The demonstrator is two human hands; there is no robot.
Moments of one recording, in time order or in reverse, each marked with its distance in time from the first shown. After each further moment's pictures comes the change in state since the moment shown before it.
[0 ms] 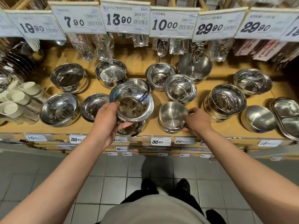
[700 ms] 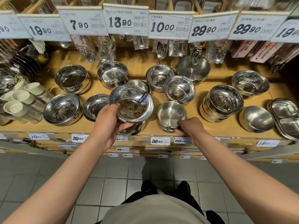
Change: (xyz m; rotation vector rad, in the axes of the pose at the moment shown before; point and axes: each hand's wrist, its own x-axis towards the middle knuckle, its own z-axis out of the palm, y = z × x) left_hand -0.014 -0.004 -0.001 -0.035 -0.027 0.027; right_hand -0.018 0.005 0.019 0.519 -0.096 0.290
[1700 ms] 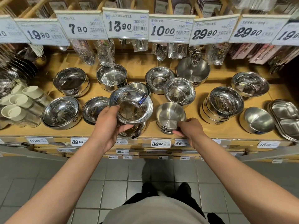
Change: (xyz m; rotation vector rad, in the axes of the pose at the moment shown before) left_hand 0.011 0.000 -0.001 -0.020 -0.001 -0.014; right_hand 0.002 0.000 0.006 0.093 -0.037 0.010
